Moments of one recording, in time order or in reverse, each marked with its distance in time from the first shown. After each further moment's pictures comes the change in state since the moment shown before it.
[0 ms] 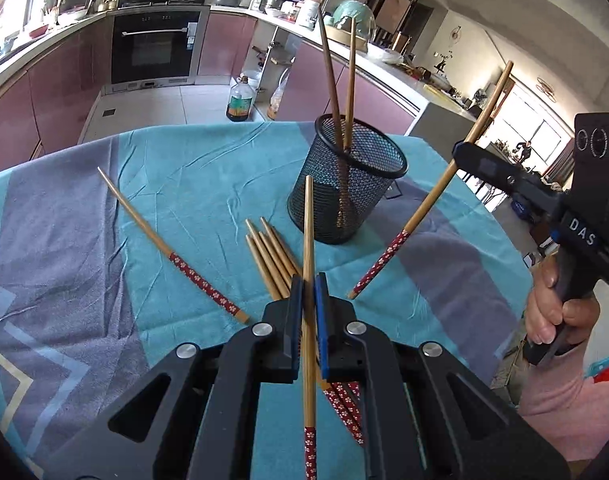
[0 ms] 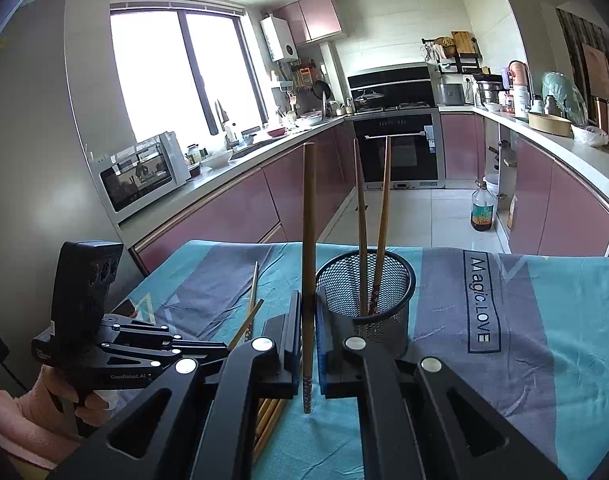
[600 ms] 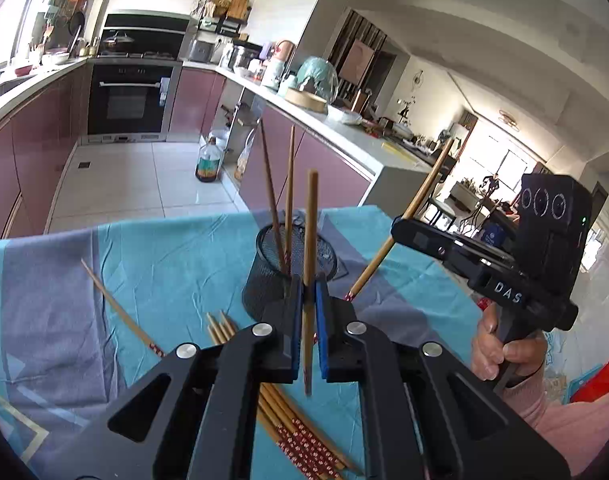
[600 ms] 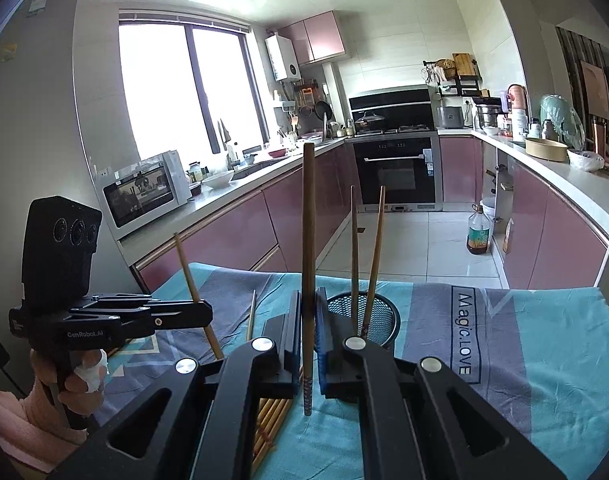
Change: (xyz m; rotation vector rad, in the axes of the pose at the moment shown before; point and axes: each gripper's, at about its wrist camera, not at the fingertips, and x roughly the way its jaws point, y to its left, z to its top) left arm -0.064 -0.034 0.052 0.049 -0.217 -0.115; right arm -0.025 0.000 0.025 -0.032 -0.077 -0.011
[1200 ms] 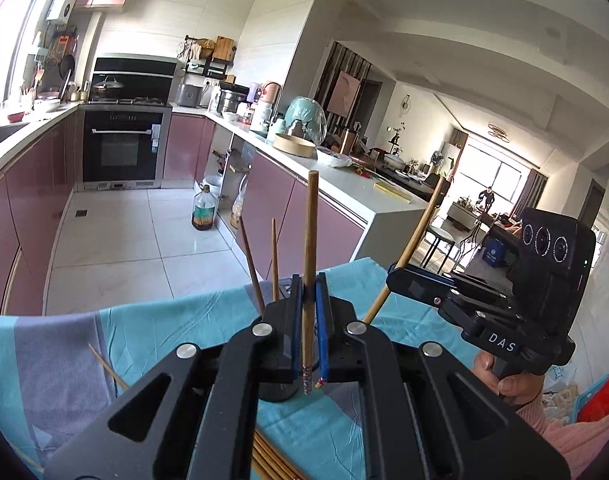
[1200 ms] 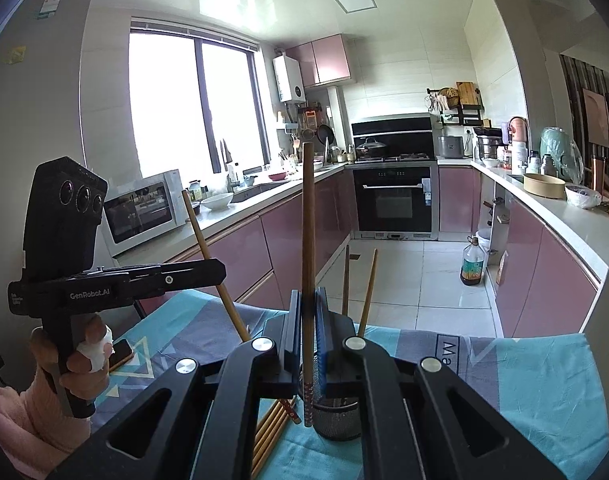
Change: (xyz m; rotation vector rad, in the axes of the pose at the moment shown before) left arm -0.018 -0.029 0.077 0.081 -0.132 0.000; right arm -0.008 -0.002 0.041 -0.055 -0.079 -0.018
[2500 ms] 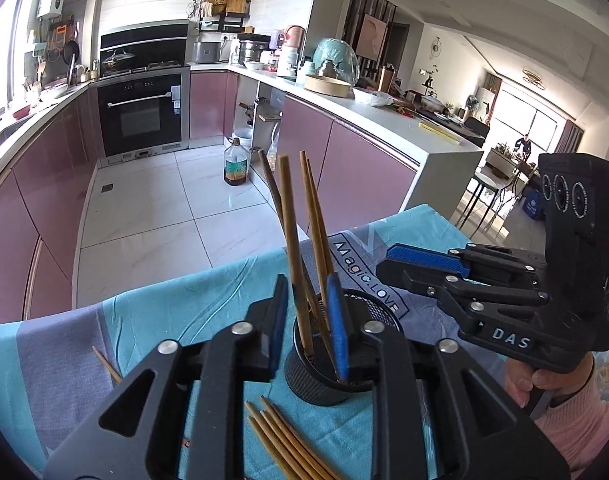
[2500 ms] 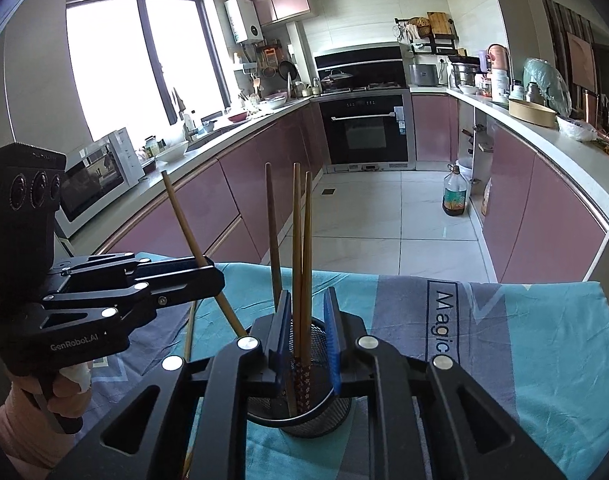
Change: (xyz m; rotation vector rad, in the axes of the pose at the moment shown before) left arm 0.112 0.035 -0.012 0.052 0.215 0.147; right arm 0.092 -0.042 -0.027 0.116 0.239 -0.084
